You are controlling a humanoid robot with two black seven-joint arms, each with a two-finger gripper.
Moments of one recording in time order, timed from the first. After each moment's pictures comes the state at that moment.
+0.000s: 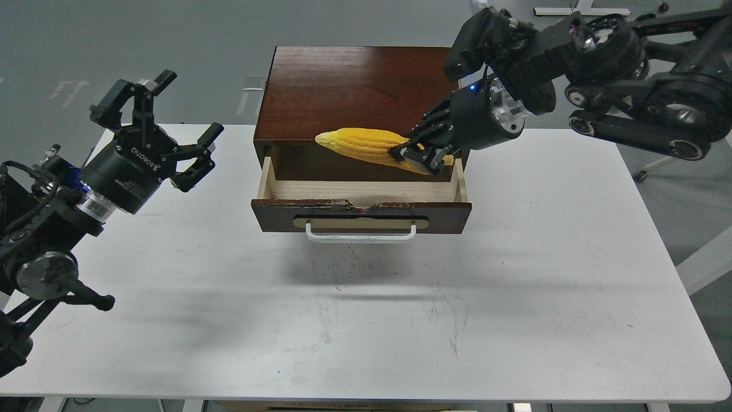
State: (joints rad) left arm -0.38 0.67 -0.93 -1.30 0.33 -0.49 -0.45; right arm 1.81 -0.35 -0.57 1.16 -1.44 0.19 0.49
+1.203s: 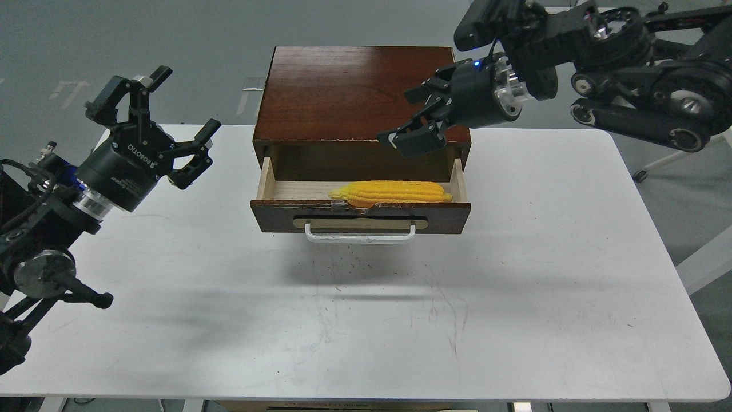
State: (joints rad) left arm -0.38 0.67 -0.95 -1.30 0.33 -0.49 -0.45; right arm 1.81 -0.44 -0.52 1.15 -1.25 0.13 0.49
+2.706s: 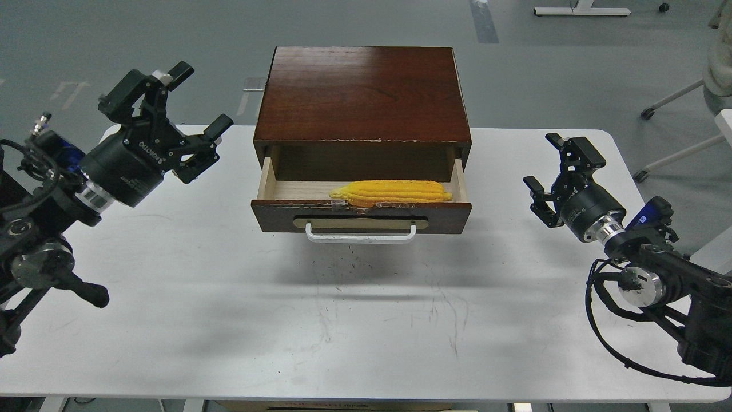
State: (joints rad) left arm -0.45 0.70 -0.97 -1.41 0.67 -0.49 -0.49; right arm 0.60 -0.52 0.44 0.91 -0.20 0.17 0.49
